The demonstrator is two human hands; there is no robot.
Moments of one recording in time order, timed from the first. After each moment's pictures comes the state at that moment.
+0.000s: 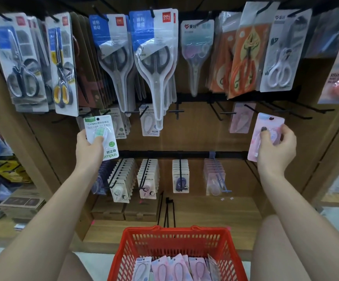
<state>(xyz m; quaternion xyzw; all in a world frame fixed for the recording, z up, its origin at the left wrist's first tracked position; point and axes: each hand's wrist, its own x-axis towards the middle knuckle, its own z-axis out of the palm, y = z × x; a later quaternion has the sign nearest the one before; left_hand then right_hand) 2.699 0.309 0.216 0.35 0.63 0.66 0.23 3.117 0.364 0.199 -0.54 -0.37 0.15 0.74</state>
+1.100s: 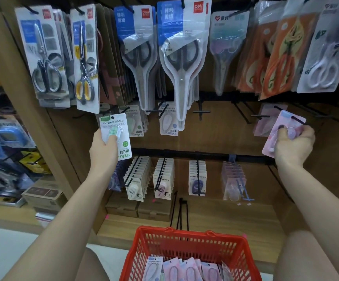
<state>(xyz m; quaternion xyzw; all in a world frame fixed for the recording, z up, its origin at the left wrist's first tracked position) 2.676 0.314 0.205 0.37 0.66 0.63 0.18 3.110 0.438 0.192 -0.63 -0.40 0.13 0.66</state>
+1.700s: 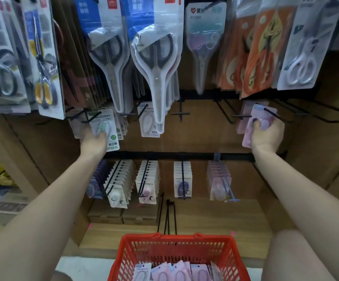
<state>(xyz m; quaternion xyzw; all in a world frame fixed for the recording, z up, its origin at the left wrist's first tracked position) 2.661 0.405 0.198 0.40 0.74 0.52 0.16 3.103 0.476 0.204 -0.65 -0.41 0.14 0.63</state>
